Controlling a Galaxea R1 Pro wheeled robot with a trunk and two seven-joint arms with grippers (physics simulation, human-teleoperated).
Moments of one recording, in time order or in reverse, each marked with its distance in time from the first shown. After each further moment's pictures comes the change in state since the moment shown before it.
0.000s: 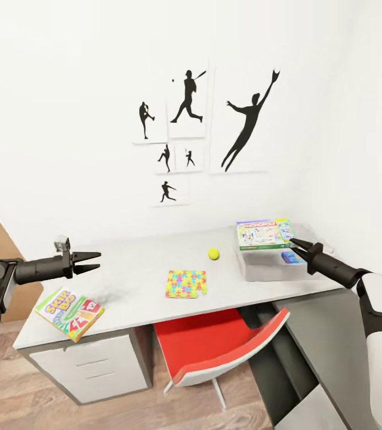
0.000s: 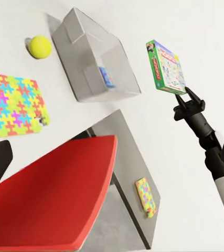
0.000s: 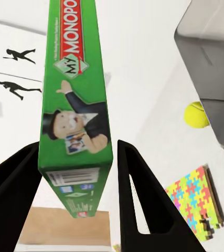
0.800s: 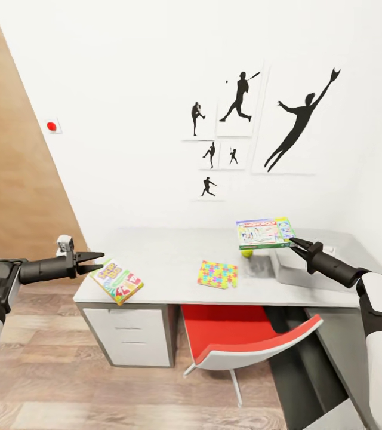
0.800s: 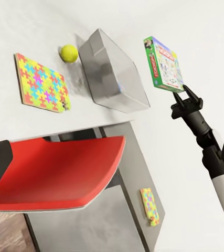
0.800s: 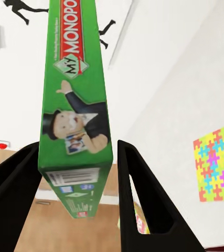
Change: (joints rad) left arm 0.000 -0.018 -0.002 0.000 -0.001 -0.001 0.000; right arm 0.000 0.002 0.002 -0.009 -0.002 0.003 -0.001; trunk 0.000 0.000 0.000
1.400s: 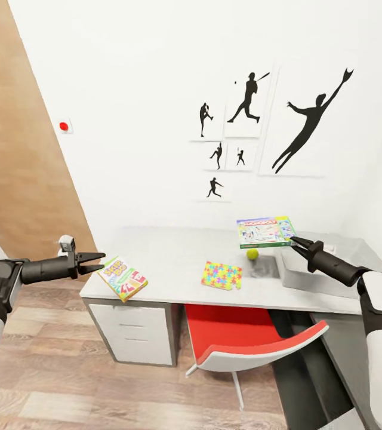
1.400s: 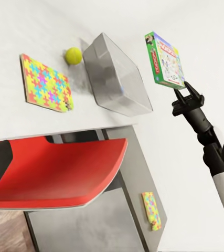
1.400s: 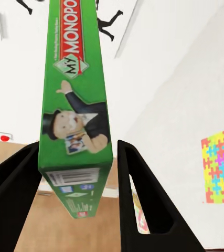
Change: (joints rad) left arm -0.001 -0.003 -0.009 0.000 -0.001 0.000 0.000; right arm -0.007 -0.002 -0.002 0.001 0.004 -0.002 0.001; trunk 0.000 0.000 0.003
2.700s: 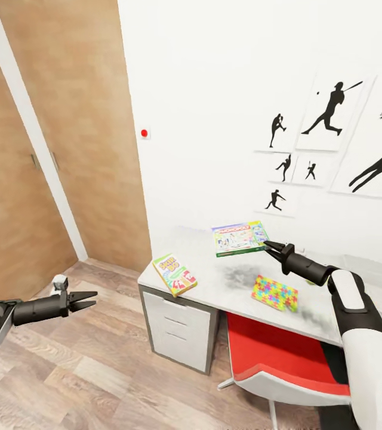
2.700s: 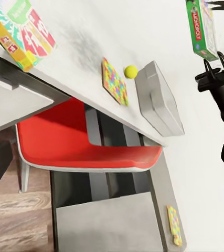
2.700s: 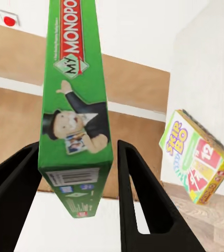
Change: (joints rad) left arm 0.086 0.063 0.011 0.308 0.013 -0.283 -0.001; right arm 0.005 0.087 0.120 0.002 0.001 -0.006 0.001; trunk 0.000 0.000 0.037
